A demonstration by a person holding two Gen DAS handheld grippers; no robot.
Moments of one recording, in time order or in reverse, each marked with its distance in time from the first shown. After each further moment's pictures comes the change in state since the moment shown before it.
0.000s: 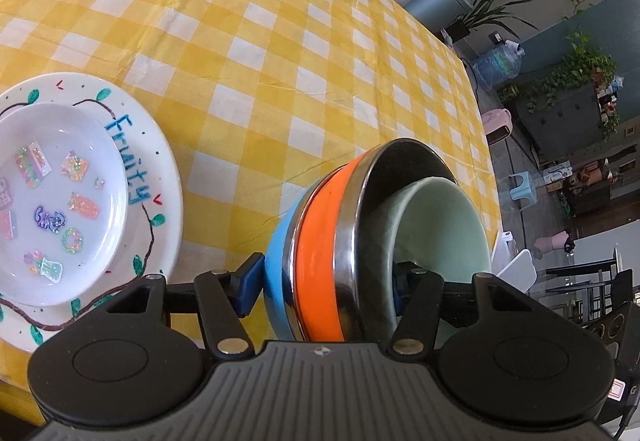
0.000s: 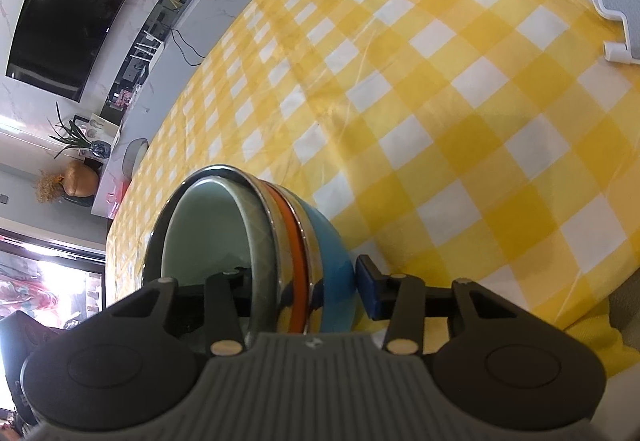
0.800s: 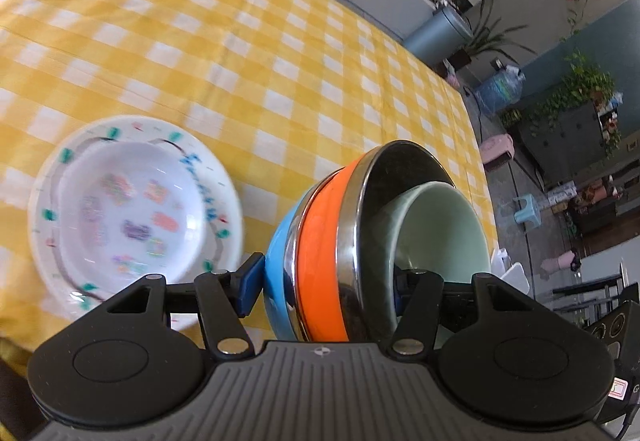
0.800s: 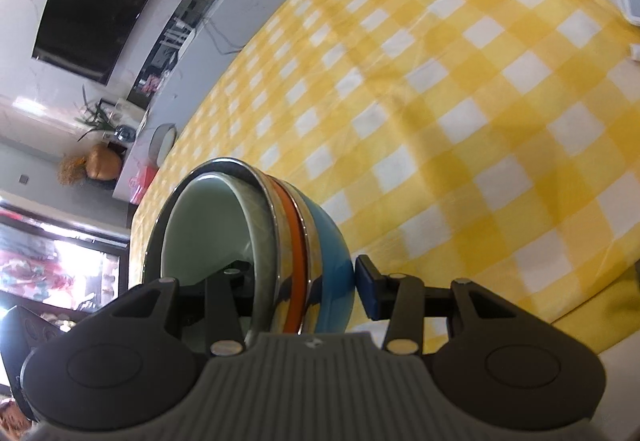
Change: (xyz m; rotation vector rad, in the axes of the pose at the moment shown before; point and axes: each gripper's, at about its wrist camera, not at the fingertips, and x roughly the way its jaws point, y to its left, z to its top) left arm -0.067 0.012 -0.007 -0.002 -0.112 0.032; right arm -0.006 0.039 -0.020 -0.065 0.028 0.077
